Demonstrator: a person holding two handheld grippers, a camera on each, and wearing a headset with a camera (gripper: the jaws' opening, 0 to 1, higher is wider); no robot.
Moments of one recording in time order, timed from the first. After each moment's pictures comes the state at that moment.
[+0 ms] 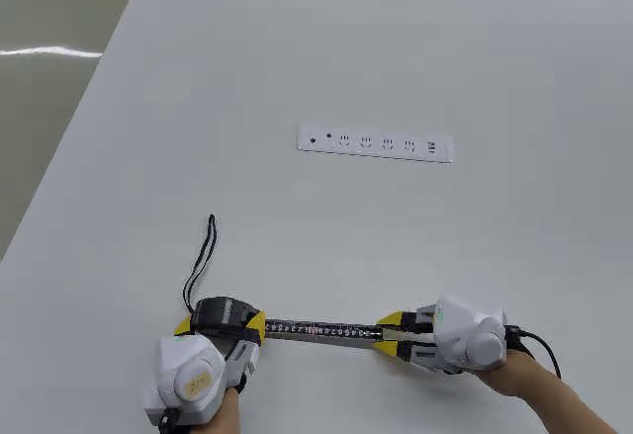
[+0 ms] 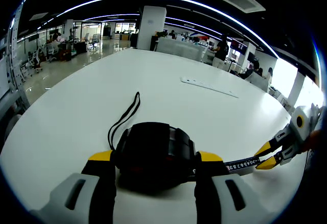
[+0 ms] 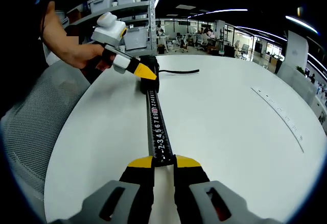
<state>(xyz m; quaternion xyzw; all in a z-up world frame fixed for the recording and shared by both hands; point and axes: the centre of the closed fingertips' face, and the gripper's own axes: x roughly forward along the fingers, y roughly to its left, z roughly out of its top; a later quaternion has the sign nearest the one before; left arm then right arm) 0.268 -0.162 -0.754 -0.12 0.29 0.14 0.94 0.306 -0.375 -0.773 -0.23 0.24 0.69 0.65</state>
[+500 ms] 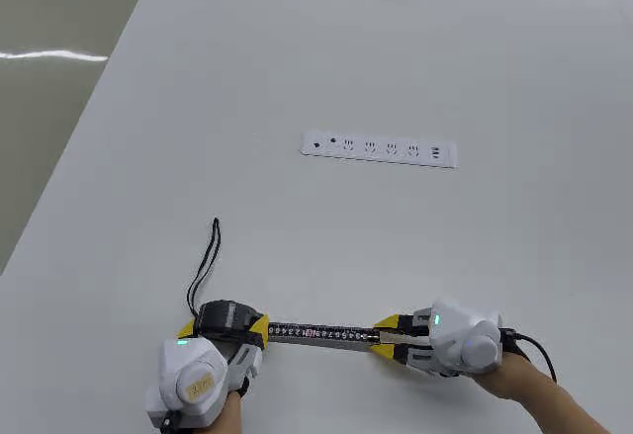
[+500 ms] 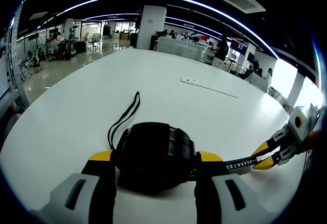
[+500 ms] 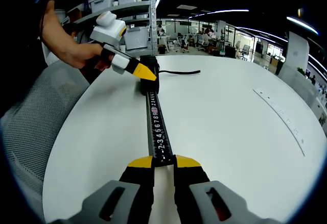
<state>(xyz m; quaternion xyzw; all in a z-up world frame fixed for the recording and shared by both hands) 0.268 -0.162 -0.755 -0.13 0.29 0.13 0.94 0.308 -0.368 -0.775 -0.24 0.23 0.69 0.65</state>
